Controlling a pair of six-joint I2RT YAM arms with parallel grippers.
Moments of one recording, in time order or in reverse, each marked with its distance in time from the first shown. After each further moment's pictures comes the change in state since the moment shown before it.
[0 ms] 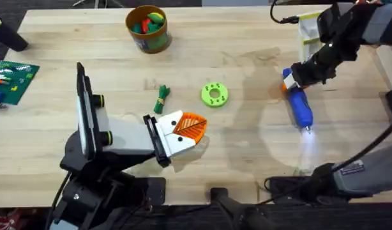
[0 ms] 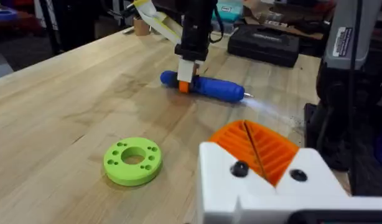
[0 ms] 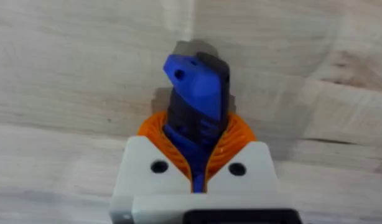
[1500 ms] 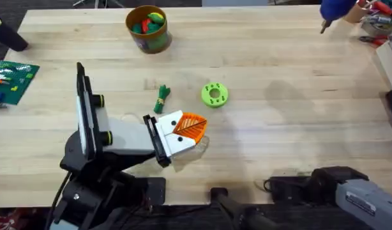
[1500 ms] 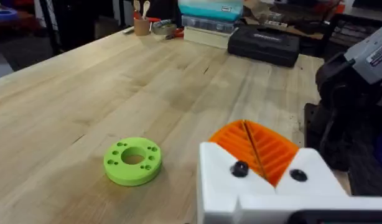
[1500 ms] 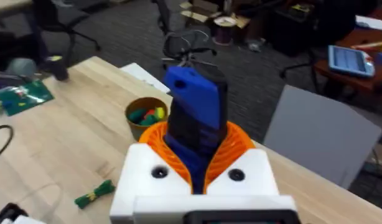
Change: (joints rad) left arm 0.000 0.000 0.000 0.000 0.000 0.000; right arm 0.135 -0.710 0.428 0.158 -0.555 0.112
